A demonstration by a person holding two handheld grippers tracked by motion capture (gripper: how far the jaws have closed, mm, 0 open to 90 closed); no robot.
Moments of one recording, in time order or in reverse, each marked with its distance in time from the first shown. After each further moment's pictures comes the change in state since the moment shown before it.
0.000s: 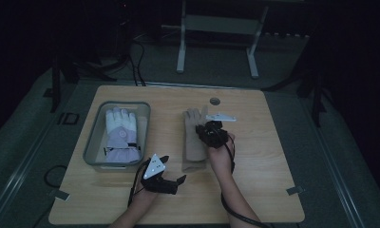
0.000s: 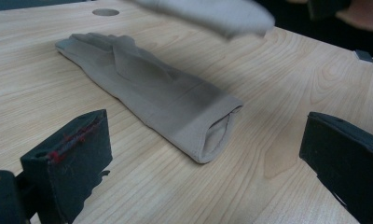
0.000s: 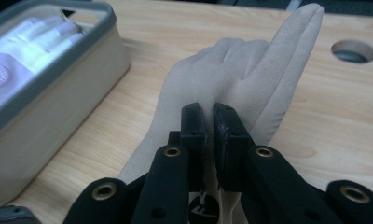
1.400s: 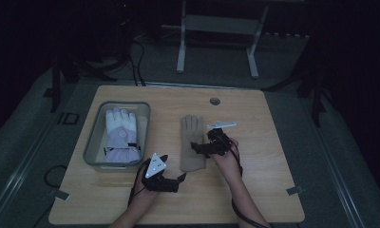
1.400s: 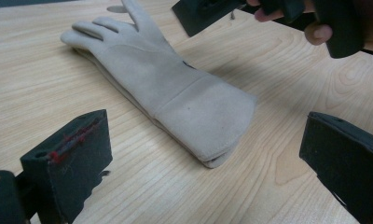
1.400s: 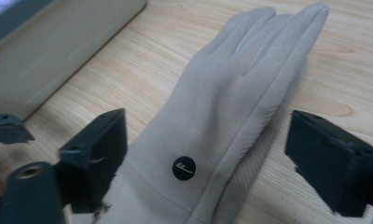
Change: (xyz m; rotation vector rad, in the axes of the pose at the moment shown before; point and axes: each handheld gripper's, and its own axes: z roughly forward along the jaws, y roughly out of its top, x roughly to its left) left arm -0.001 0.001 0.003 0.010 0.047 -0.029; right arm -0.024 -0.029 0.011 0.137 0.146 -0.072
